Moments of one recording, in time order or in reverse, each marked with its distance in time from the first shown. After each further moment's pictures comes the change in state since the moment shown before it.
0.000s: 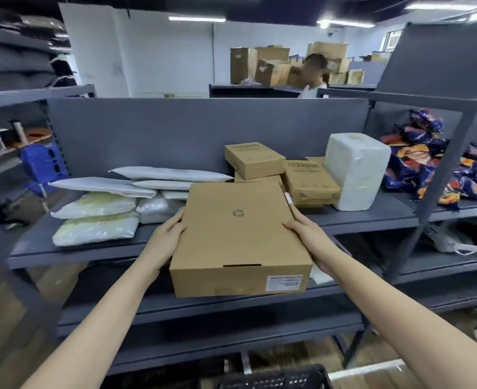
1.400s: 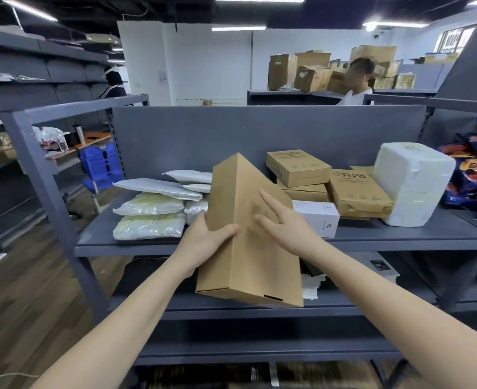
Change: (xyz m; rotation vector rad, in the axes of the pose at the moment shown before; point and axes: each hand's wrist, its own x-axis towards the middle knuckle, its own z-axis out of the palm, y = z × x) left_hand -0.019 0.016 -0.037 0.078 0.022 0.004; right_hand -0.016 -0.078 0.112 -0.587 -0.150 -0.329
